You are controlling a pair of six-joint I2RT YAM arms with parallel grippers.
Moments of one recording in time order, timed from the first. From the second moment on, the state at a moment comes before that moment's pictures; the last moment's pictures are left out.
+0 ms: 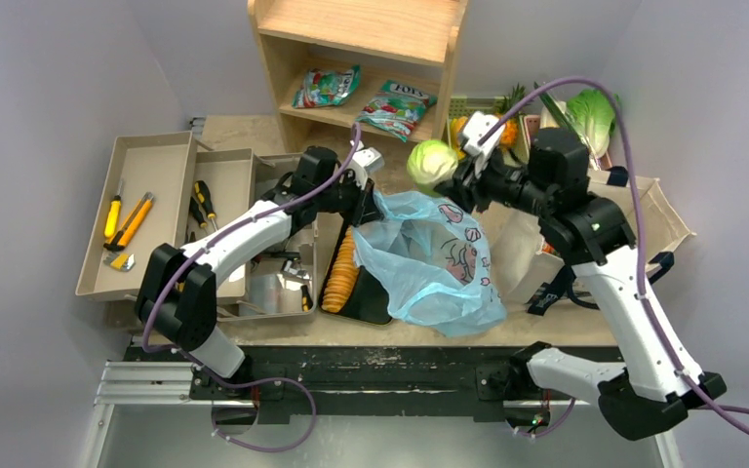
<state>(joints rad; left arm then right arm) -0.53 1.59 1.17 -0.15 0.57 -0.04 0.47 1.10 1.45 -0.73 -0.43 -0.39</state>
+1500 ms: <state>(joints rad) -0.53 1.59 1.14 0.01 0.62 -0.18 -0.18 2.08 2.08 -0.33 0.32 -0.13</state>
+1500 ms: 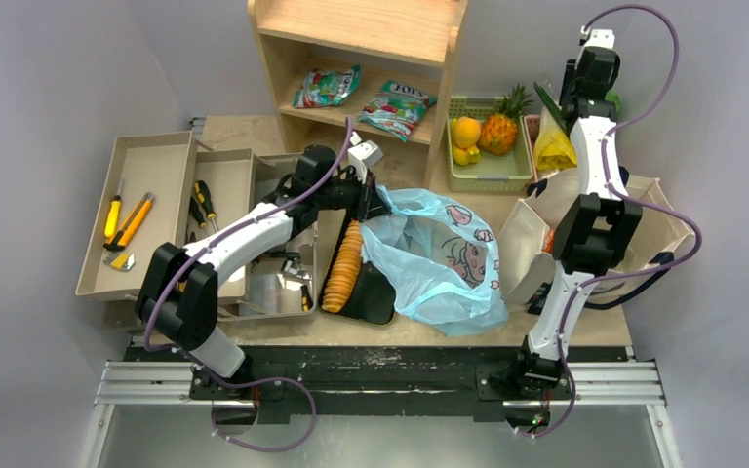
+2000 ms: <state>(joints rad) -0.53 1.59 1.13 0.01 0.64 -0.18 -0.19 1.99 2.04 -0.68 0.14 -0.19</state>
